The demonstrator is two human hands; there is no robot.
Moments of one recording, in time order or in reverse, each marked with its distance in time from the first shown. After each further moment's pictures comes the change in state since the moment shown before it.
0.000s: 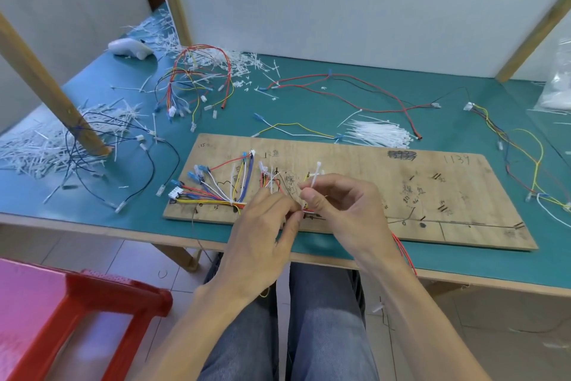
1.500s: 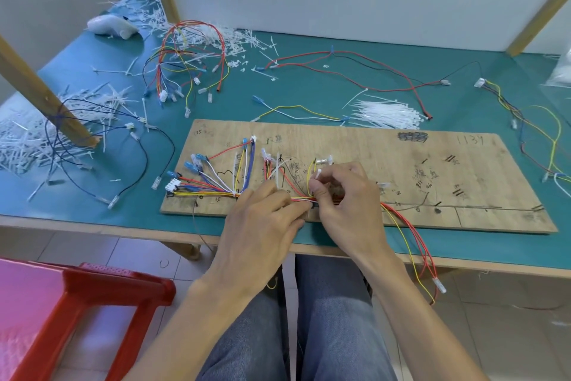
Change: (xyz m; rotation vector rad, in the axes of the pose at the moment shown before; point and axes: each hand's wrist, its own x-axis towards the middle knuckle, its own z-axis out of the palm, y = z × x) left_hand 0.001 -0.015 -0.007 0.290 -0.073 0.202; right_hand 0.003 0.025 0.015 -0.742 0.231 -0.132
